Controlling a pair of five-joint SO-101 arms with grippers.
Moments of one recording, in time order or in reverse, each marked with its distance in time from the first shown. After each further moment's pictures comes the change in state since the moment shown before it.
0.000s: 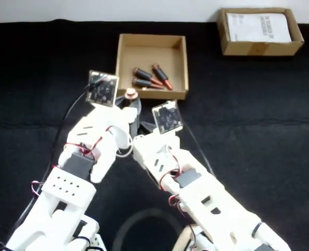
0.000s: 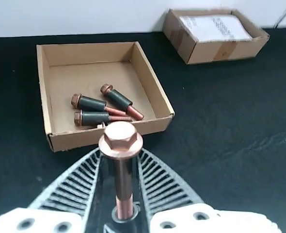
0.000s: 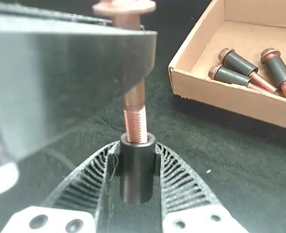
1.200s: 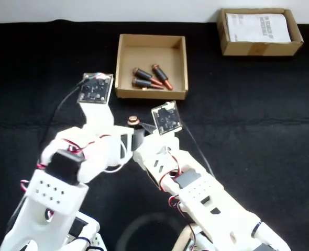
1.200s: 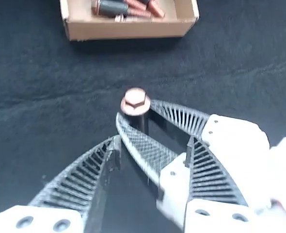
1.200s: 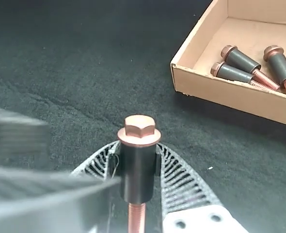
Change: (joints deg) left arm 1.8 -1.1 -22.9 53.5 3.8; right arm -0.4 0.0 0.4 0.1 0.1
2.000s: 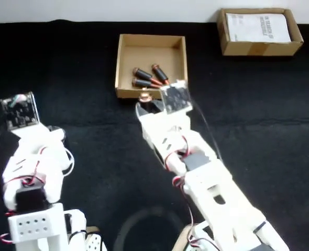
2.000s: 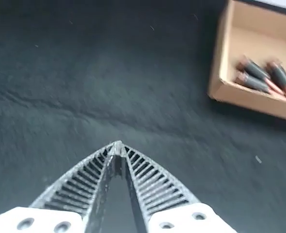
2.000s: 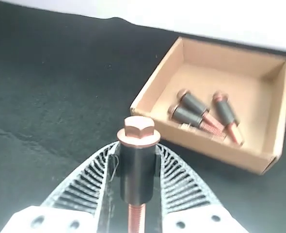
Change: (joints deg) left arm -35.9 -25.1 28.9 -22.5 -9.5; right arm 7.4 1.6 -15.8 12.3 9.6
